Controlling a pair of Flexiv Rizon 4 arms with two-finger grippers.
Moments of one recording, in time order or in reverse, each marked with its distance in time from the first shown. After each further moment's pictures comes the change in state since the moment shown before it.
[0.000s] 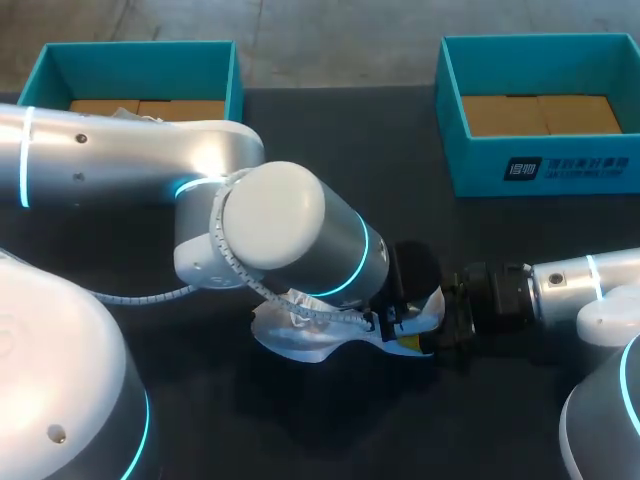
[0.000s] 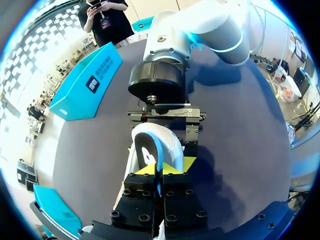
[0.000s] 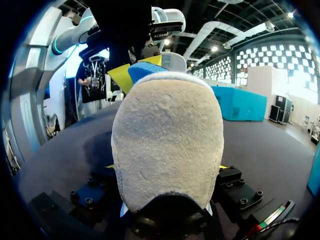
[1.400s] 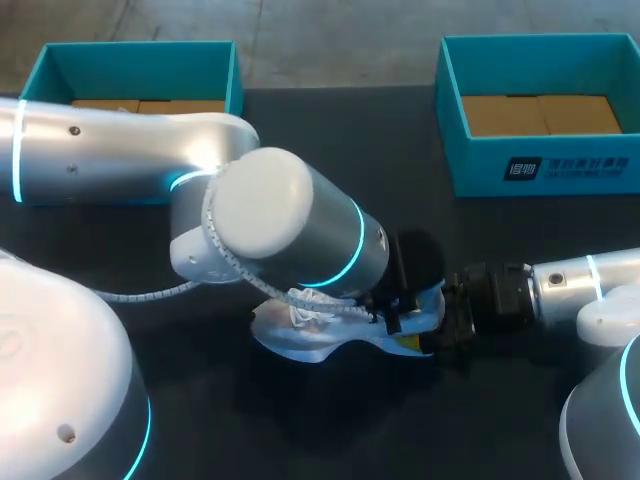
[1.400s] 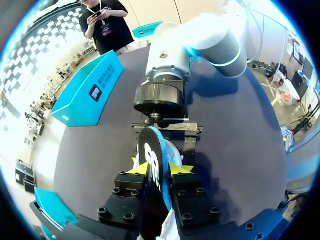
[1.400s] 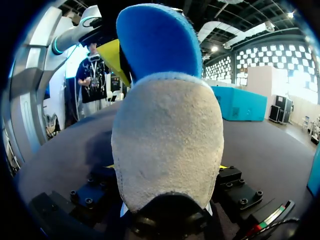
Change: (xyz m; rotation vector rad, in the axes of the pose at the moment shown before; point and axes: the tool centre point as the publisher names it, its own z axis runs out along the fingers) left arm -0.003 -0.018 -0.013 0.045 -0.001 -0.008; right arm 0.000 0.000 0.000 0.000 0.000 0.000
